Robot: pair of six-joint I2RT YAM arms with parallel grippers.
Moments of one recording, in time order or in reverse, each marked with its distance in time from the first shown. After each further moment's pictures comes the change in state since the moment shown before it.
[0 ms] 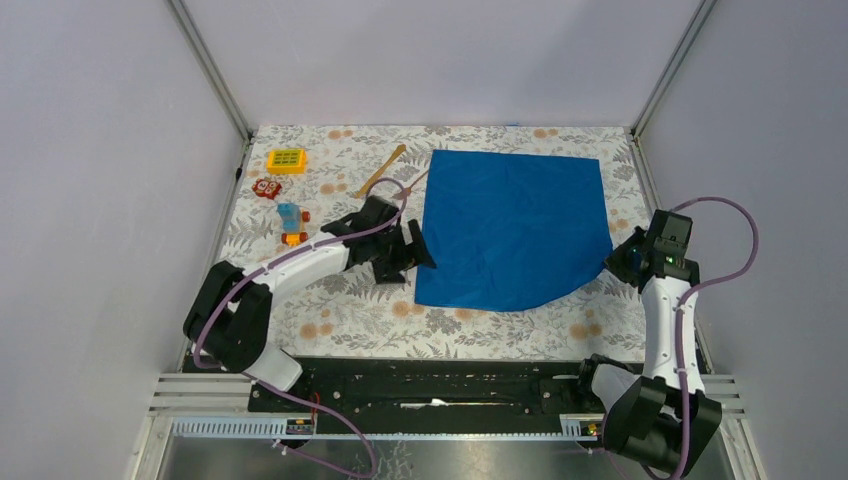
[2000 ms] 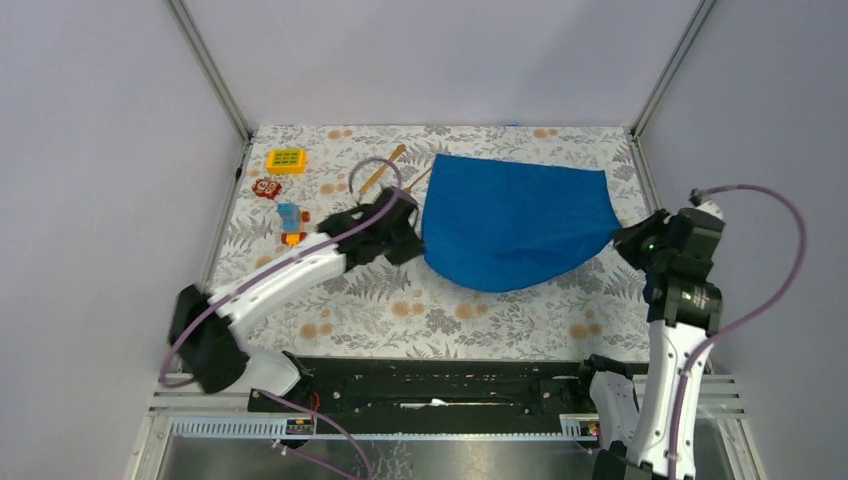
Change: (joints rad) left arm -0.197 -0.036 0.173 -0.344 -0.474 -0.491; right arm 0.051 -0.250 0.129 -0.068 -0.064 0.045
